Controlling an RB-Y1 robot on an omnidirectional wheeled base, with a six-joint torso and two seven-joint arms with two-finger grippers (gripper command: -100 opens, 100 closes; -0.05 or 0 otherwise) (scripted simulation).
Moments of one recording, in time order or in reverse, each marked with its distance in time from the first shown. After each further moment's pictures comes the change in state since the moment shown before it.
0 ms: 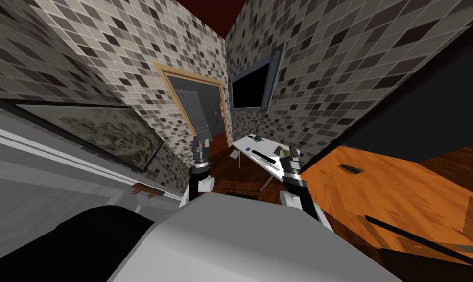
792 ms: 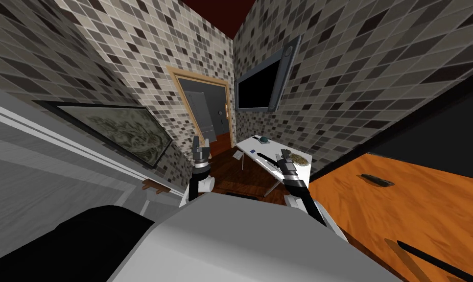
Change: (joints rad) left arm 0.000 0.000 0.000 0.000 0.000 0.000 0.000; right arm -0.007 -0.216 0.027 0.078 -0.021 -0.012 0.004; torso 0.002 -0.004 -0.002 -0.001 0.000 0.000
